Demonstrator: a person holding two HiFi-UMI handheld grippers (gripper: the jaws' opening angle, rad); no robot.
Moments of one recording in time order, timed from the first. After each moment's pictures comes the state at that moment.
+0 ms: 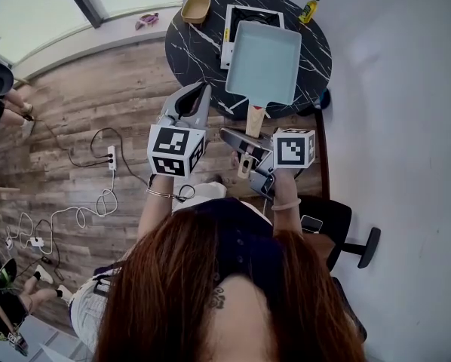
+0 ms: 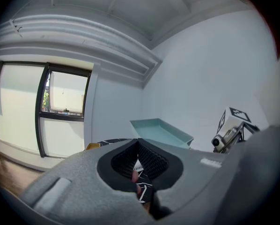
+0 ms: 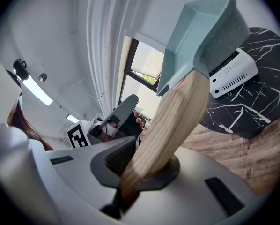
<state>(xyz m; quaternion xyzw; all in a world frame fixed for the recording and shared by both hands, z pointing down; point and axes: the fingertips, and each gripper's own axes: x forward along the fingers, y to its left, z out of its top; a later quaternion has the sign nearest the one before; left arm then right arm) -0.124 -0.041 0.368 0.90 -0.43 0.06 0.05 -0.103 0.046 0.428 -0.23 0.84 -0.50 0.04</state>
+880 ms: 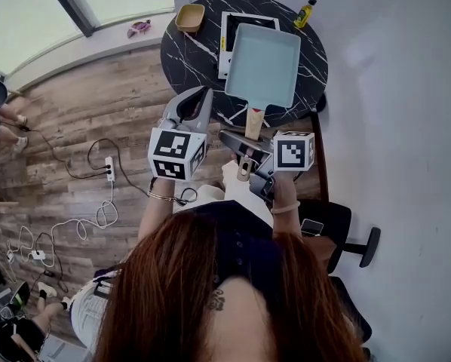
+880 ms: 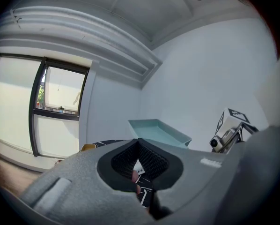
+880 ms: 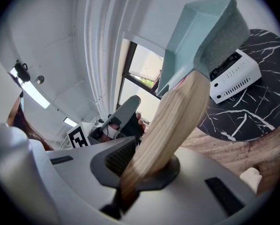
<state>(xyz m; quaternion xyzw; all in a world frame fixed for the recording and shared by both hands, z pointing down) -0.123 -0.073 0.364 0.91 -0.41 0.05 0.06 -0.111 0.012 0.418 -0.25 0.83 -0.50 0.05</state>
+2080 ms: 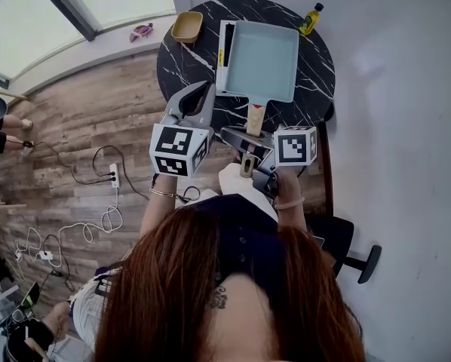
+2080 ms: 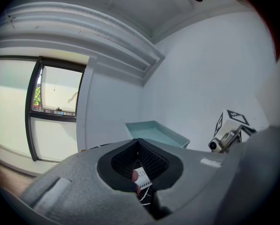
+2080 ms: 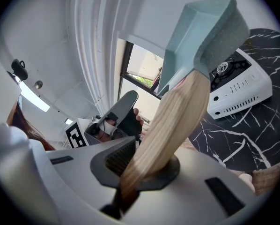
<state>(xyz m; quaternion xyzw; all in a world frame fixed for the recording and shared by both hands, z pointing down) -0.078 -0.160 0.362 0.91 -0.41 0.06 0.05 -0.072 -0.073 0.425 -0.23 0.83 -0.50 0.04</state>
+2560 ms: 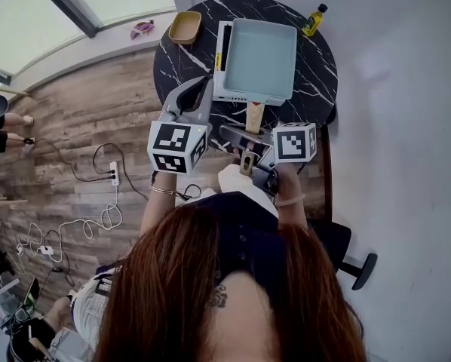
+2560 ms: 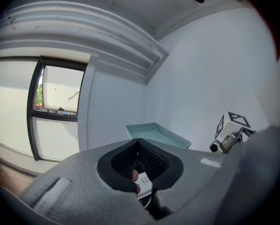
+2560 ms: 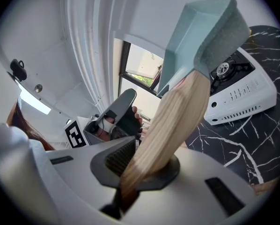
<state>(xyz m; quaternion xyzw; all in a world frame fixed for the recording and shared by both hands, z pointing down) -0.065 -0.189 0.361 0.90 -0.43 0.06 0.05 -0.054 -0.099 0.429 -0.21 0.83 -0.51 0.03</state>
